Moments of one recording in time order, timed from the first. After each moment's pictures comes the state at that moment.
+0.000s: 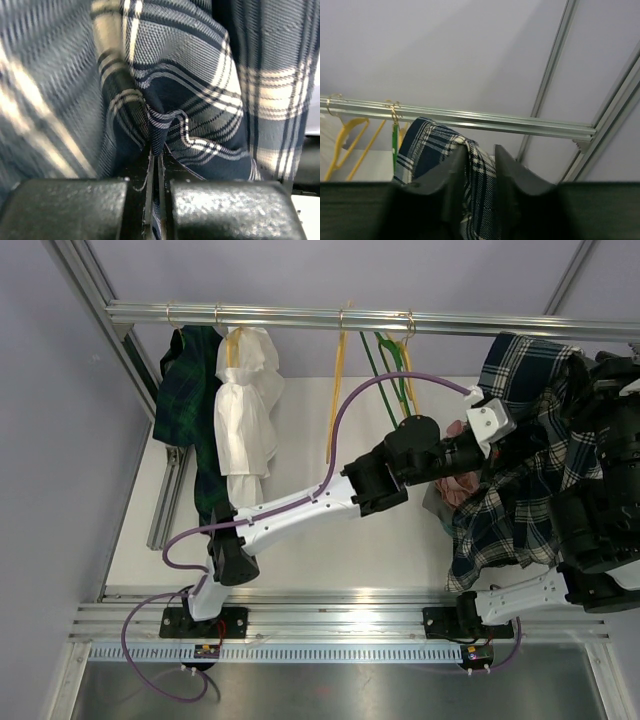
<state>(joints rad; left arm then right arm) -1.24 2.06 2.20 0.13 0.21 -0.03 1.59 1.13 1.88 1.07 1.34 -1.92</state>
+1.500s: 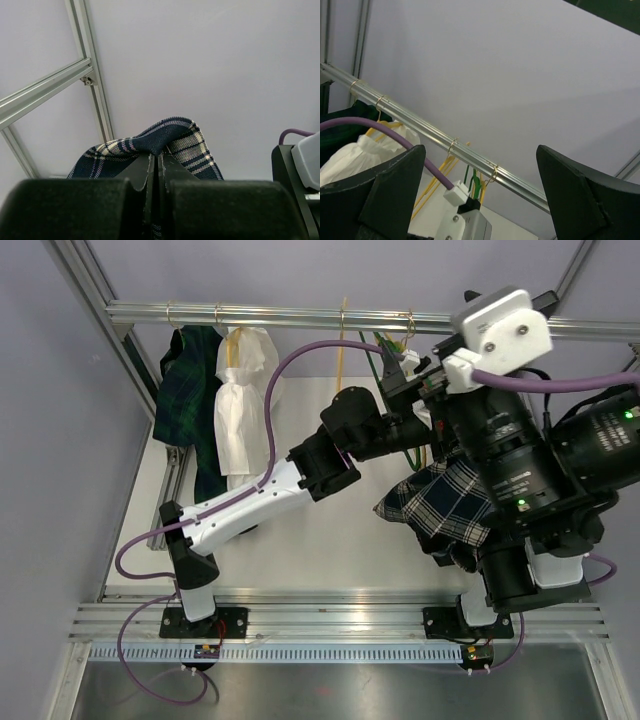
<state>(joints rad) -1.14 1.81 2.02 0.15 0.33 -0.08 1.64 1.68 2.82 -0.35 1.08 -1.14</state>
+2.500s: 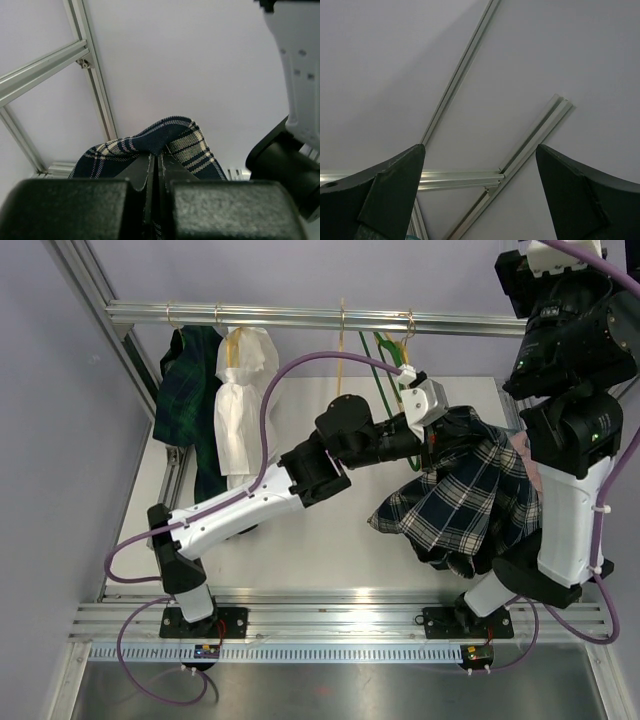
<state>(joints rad) -1.14 1.74 1.91 0.14 0.34 -0.03 0.56 1.61 2.64 -0.44 0.90 -1.01</state>
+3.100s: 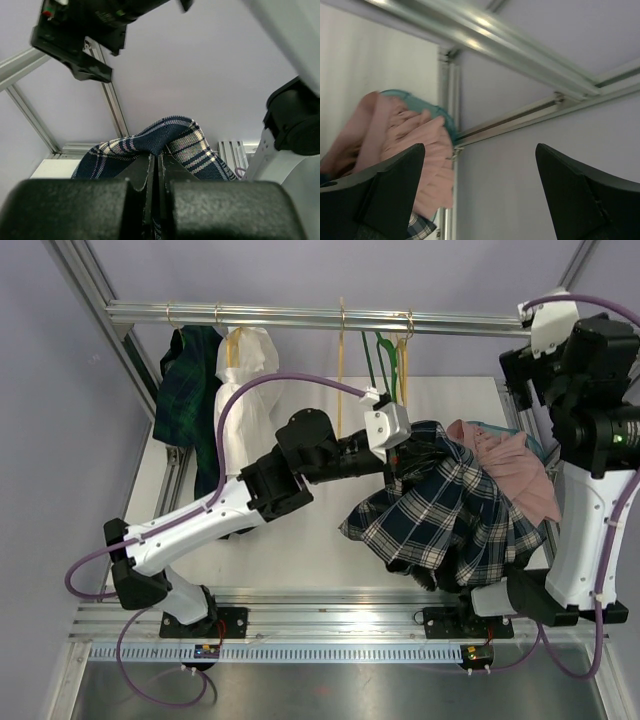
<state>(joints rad) -1.14 1.52 1.68 0.07 0.35 0.06 0.06 1.43 2.29 -1.16 0.38 -0.55</state>
